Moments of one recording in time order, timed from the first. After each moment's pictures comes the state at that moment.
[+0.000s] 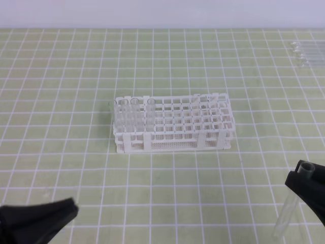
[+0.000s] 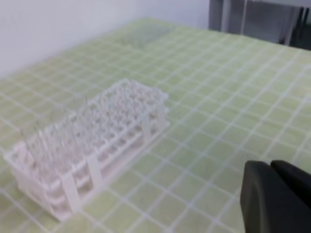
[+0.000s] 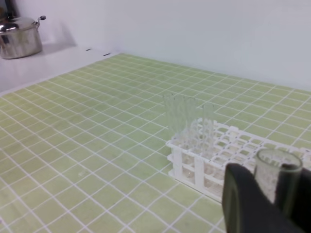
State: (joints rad) left arm -0.87 0.45 -0.41 -0.08 0.26 0.21; right arm 0.08 0.56 -0.29 1.62 0.77 -1.61
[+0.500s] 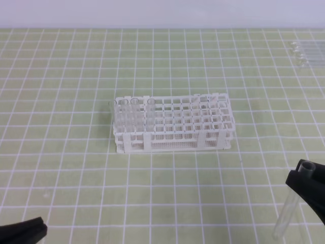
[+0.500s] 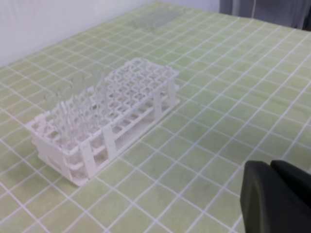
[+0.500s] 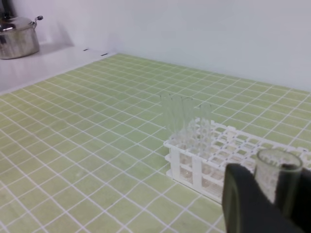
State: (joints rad) left arm -0.87 0.25 -0.41 0.00 0.52 0.14; right arm 0.08 0.56 -0.29 1.62 0.76 -1.61
